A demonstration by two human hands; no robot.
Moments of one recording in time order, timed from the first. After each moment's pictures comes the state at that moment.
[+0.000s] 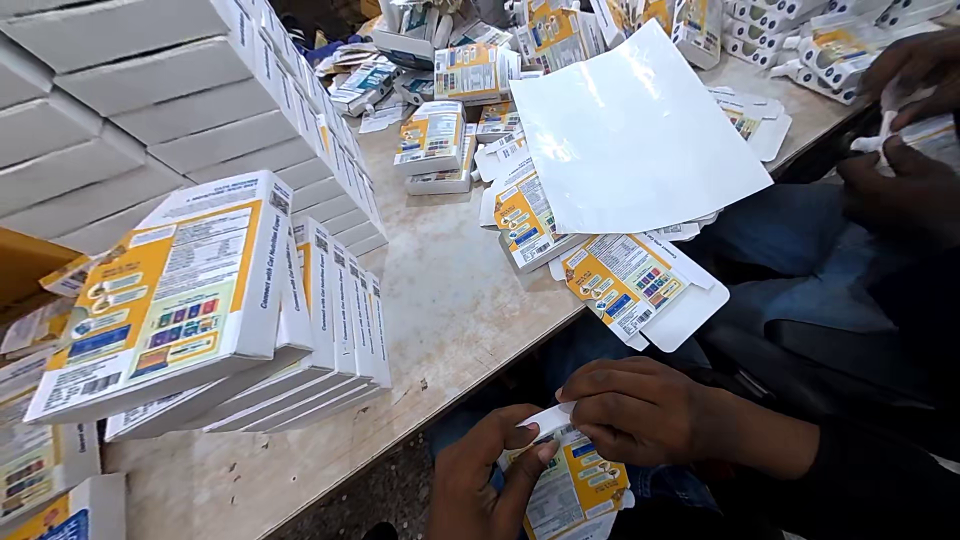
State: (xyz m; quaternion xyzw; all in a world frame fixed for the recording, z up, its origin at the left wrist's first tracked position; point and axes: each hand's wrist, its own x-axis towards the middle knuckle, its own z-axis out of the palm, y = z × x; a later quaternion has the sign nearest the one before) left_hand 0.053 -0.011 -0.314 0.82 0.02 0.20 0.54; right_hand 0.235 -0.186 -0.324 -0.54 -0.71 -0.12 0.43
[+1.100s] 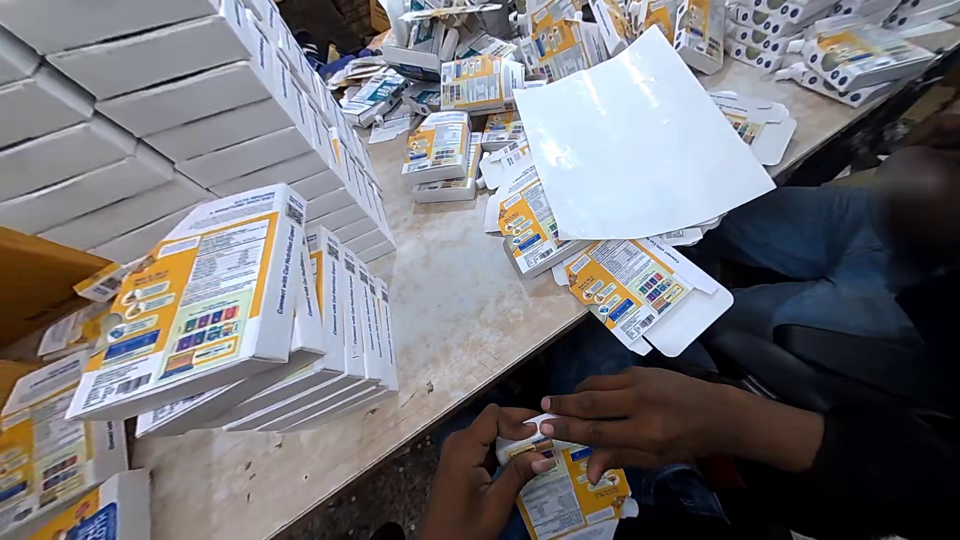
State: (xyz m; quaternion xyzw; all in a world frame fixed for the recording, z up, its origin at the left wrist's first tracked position) left_hand 0.054 0.006 -0.326 0.77 0.01 0.14 0.62; right_hand 0.245 -0.189 -0.329 -0.53 -0.79 -0.03 0.31
